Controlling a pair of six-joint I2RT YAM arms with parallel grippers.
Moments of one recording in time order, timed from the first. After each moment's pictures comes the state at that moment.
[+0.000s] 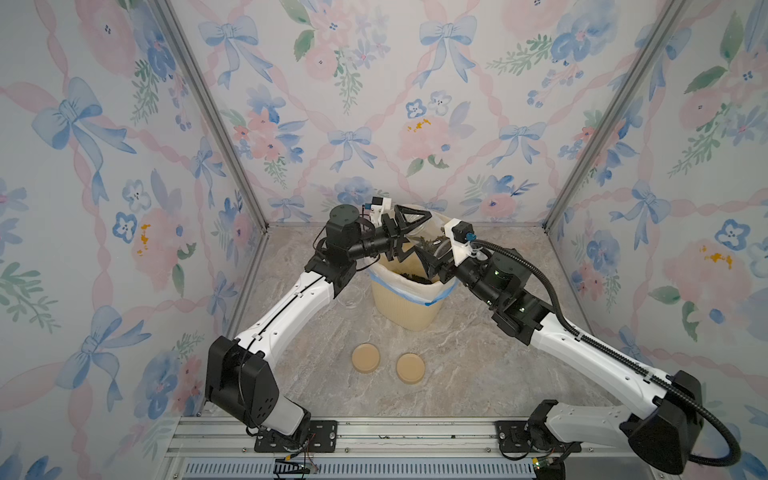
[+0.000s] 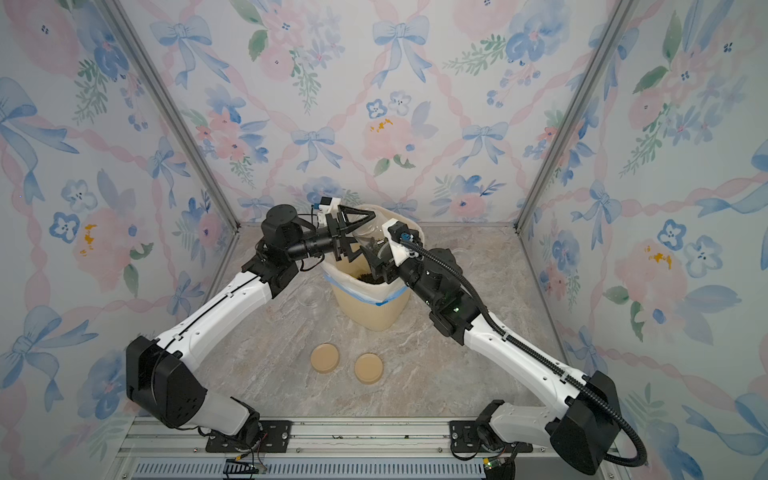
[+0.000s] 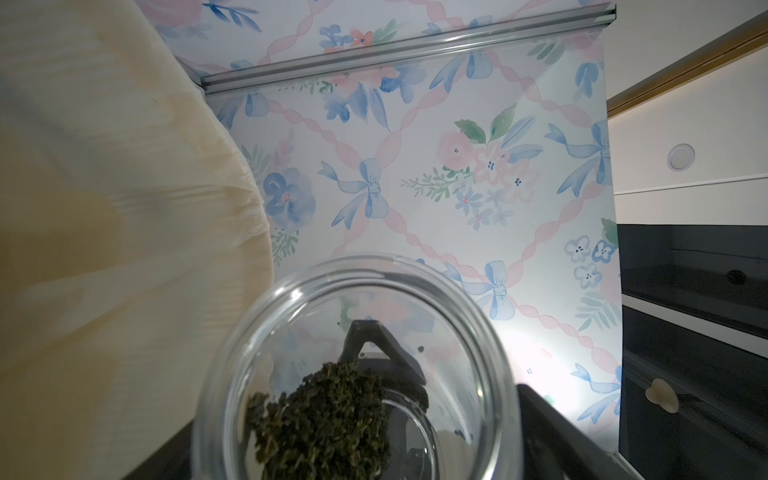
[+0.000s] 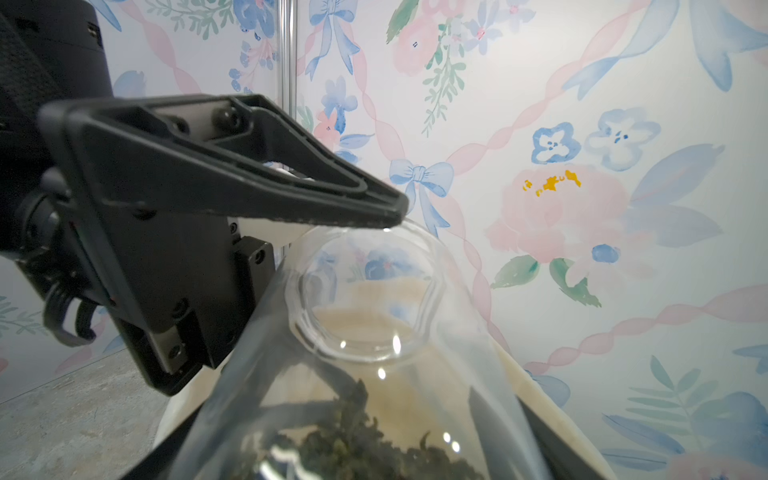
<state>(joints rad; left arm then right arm) -0.47 1.50 1.35 0.18 0.75 -1.42 0.72 1.25 1.06 0.25 0.03 -0.12</state>
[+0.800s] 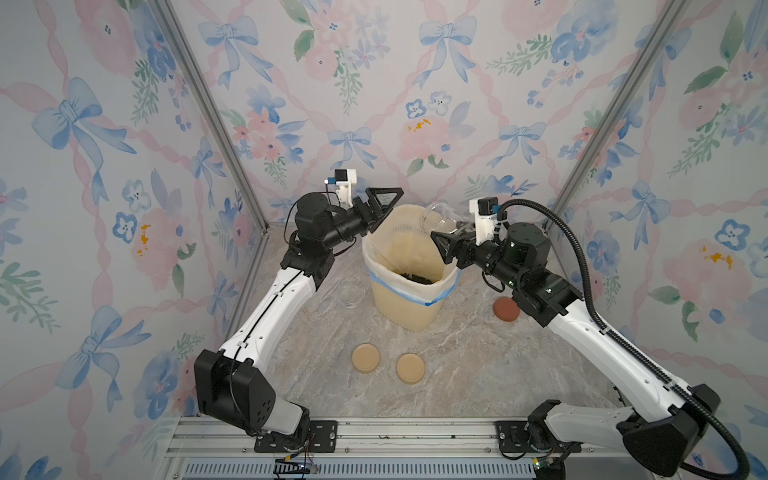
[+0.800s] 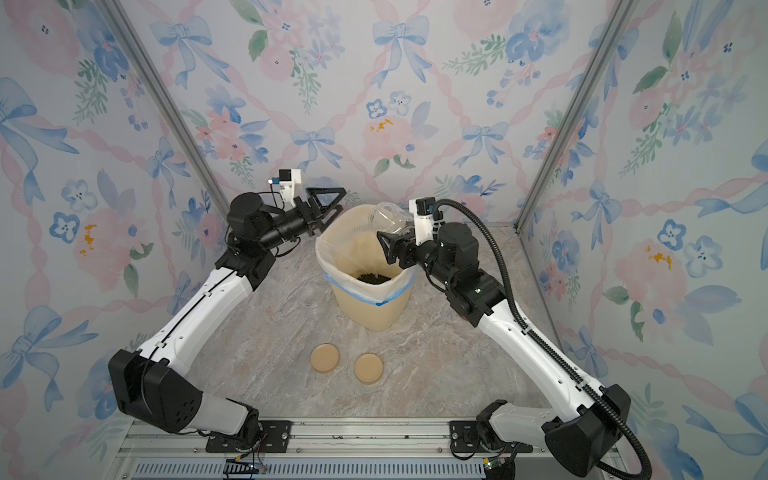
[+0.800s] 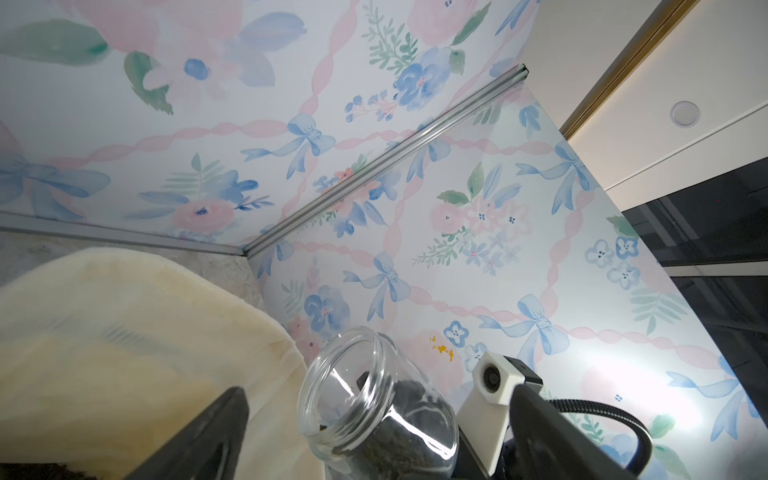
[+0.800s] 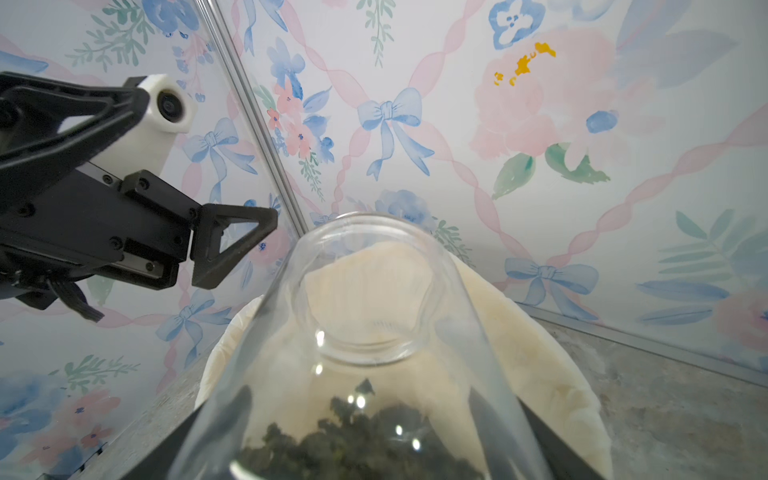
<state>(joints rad) -0.30 1.44 1.40 0.19 0.65 -1.07 0.58 1.25 1.31 -0.19 -0.09 0.23</state>
